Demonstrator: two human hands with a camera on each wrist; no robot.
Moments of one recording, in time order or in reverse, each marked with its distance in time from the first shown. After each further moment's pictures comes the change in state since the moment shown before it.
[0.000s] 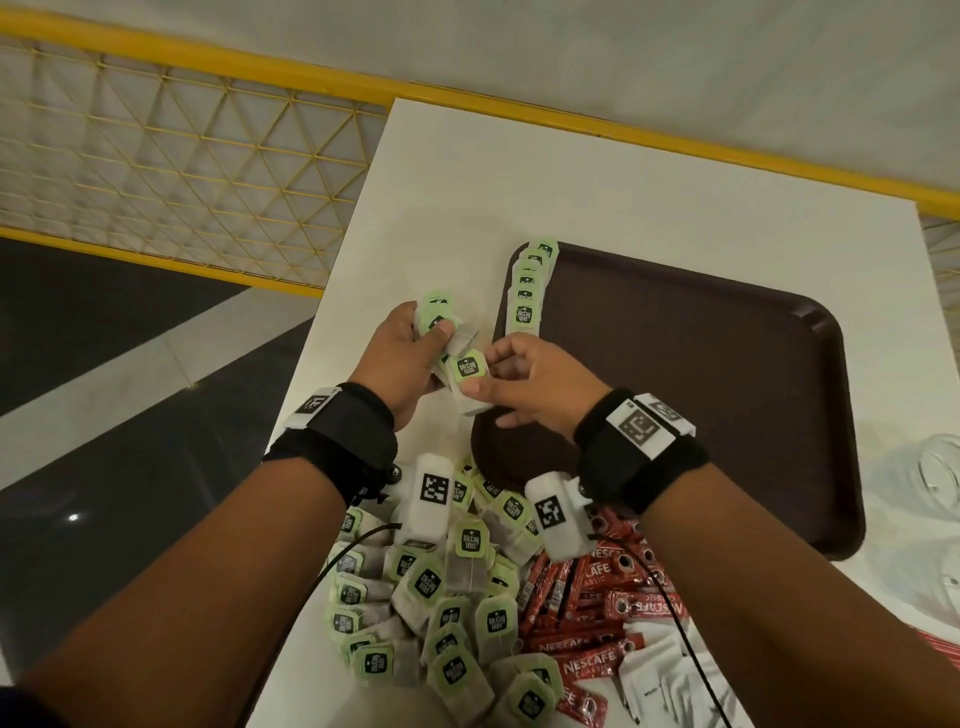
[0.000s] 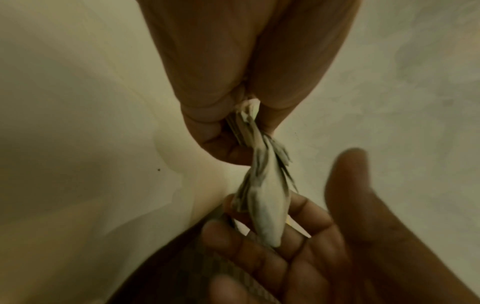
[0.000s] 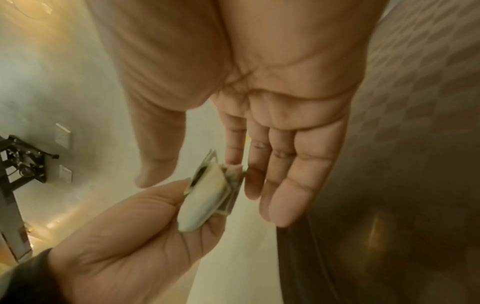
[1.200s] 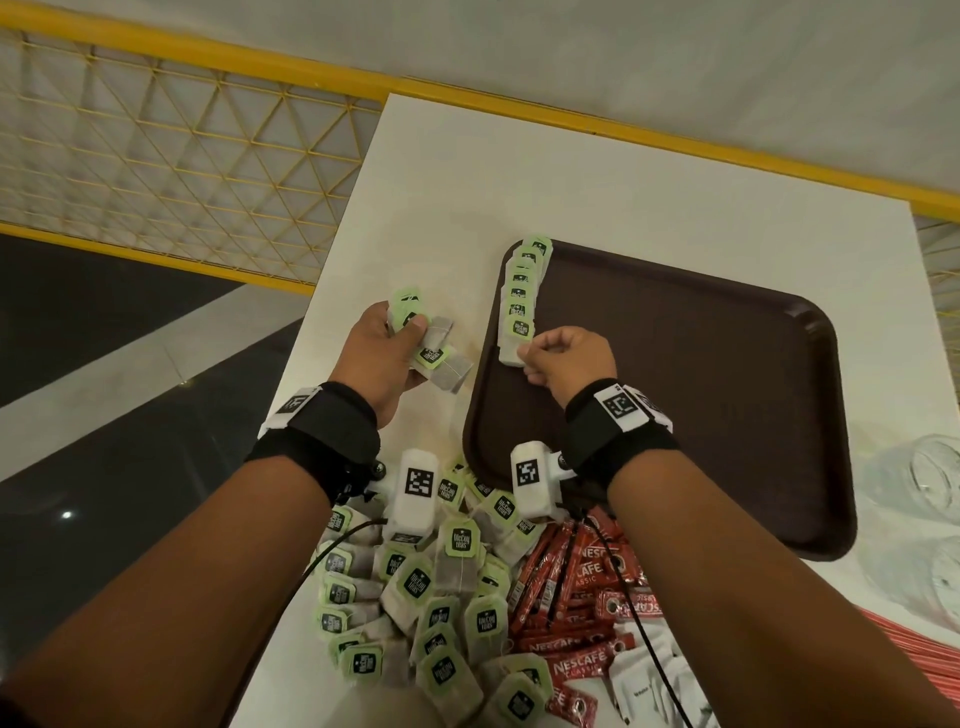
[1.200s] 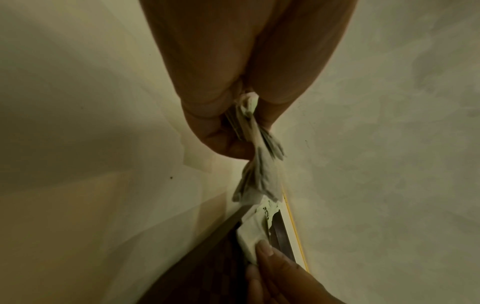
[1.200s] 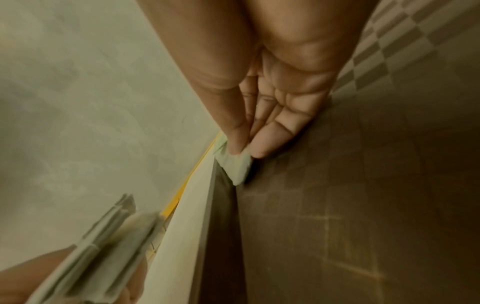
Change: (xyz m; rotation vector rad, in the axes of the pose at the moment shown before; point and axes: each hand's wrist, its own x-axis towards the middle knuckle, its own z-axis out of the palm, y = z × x) left_hand 0.002 -0.002 -0.007 -0.008 0.128 -0.017; right_hand 0.041 0.041 -0.024 0.146 0.550 0.023
